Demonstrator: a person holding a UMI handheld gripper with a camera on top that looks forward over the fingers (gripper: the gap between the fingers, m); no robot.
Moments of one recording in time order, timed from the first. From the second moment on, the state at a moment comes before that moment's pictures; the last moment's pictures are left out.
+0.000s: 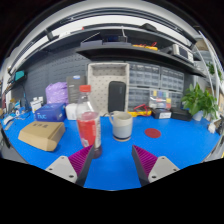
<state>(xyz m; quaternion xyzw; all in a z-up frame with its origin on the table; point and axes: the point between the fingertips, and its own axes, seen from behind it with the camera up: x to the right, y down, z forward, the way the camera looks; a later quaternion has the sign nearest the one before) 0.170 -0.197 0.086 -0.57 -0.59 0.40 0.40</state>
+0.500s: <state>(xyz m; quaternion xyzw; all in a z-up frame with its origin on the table) 0.091 -0.284 0.082 -0.54 -0.60 0.45 0.38</state>
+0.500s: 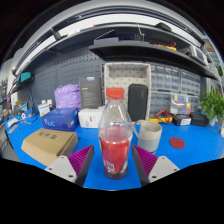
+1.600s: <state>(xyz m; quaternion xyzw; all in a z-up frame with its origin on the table) 0.000 -0.308 0.120 -0.67 -0.41 0.59 0.17</state>
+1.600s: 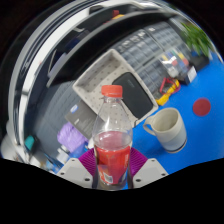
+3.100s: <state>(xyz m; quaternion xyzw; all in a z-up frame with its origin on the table) -0.078 -0.116 0.278 -0.57 -0.52 0.48 0.43</state>
